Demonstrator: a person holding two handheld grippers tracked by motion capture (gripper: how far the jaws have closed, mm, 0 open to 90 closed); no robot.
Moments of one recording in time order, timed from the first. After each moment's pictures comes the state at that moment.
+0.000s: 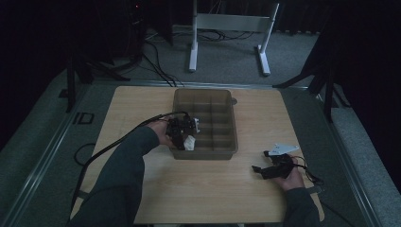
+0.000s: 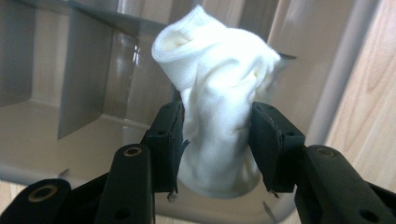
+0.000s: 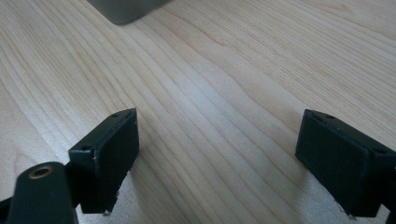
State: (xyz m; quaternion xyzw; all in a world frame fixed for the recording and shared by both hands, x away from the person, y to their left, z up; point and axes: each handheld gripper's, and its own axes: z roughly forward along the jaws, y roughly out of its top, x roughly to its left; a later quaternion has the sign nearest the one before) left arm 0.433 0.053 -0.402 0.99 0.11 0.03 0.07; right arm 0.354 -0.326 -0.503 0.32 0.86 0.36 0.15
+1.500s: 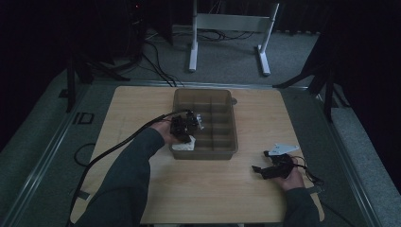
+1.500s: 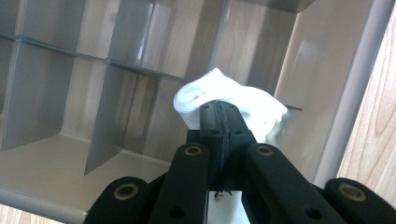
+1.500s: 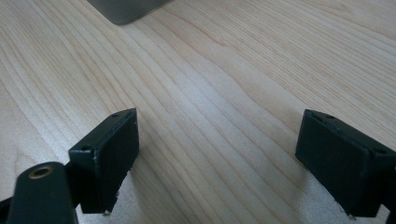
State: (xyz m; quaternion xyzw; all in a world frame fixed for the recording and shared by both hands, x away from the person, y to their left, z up) left arm 0.435 0.042 -0.404 0.98 0.12 0.06 0.11; right arm 0.354 -0.326 -0.503 0.32 0.86 0.36 0.15
